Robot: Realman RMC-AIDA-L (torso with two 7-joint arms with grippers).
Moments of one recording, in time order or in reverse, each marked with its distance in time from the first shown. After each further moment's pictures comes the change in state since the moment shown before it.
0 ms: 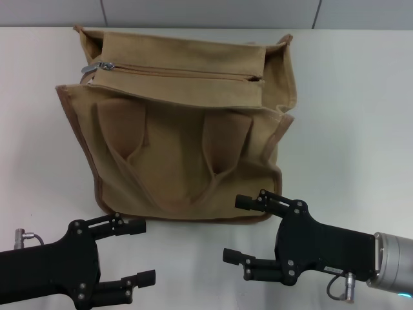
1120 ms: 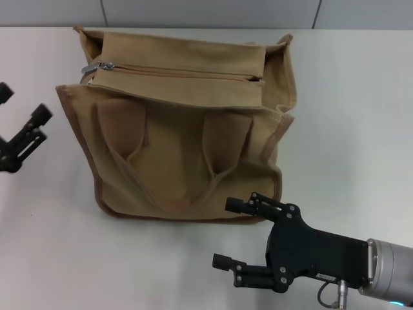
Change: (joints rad) left arm -0.038 -0.006 -0.677 -0.205 -0.098 -0.150 0.233; right arm -0.023 0.002 0.002 0.061 0.000 0.000 -0.032
